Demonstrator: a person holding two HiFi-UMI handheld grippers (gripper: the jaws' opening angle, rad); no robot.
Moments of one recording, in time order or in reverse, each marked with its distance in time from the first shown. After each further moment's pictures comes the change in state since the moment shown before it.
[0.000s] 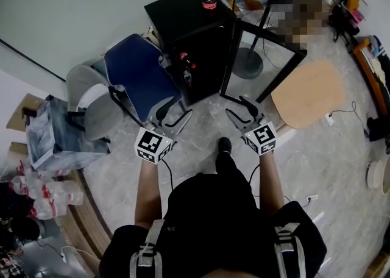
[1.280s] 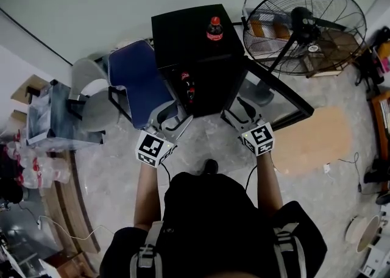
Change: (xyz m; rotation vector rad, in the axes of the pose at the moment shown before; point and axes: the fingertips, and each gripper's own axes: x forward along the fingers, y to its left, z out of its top) left arm 0.149 0.060 0.024 -0.012 0.058 0.225; right arm 0.107 -0.170 0.012 -0.028 -0.019 0.229
